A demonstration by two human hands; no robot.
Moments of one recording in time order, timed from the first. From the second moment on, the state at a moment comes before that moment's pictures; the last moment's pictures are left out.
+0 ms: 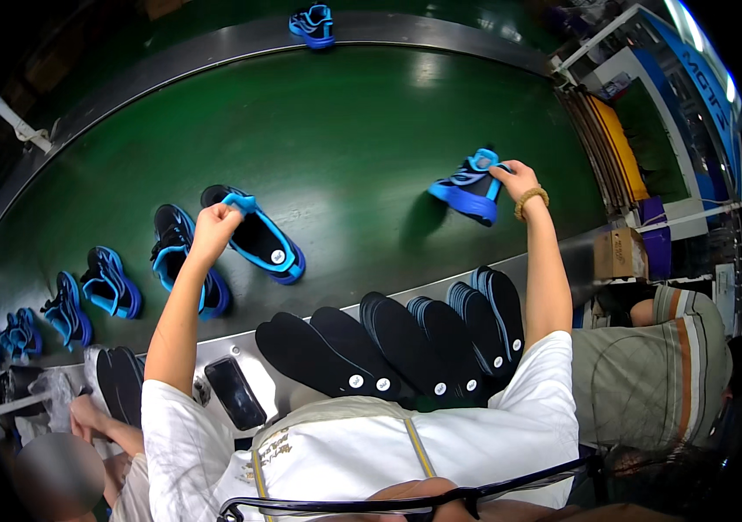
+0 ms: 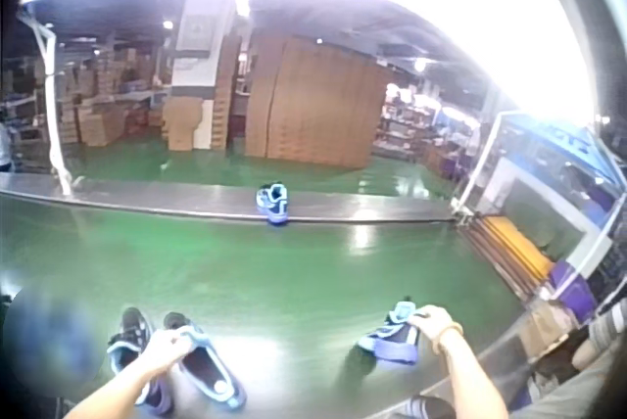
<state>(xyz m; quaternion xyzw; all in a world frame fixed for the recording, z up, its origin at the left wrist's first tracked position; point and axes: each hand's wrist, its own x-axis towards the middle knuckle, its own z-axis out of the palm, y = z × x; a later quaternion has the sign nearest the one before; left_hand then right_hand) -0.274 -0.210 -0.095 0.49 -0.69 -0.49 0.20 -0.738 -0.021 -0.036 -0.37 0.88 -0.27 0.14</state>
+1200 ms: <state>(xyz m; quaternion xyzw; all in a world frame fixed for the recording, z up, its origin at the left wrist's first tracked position) -0.253 -0.240 -0.134 0.43 -0.90 -0.01 0.01 -0.584 0.270 -0.147 -0.31 0.94 -0.08 0.11</state>
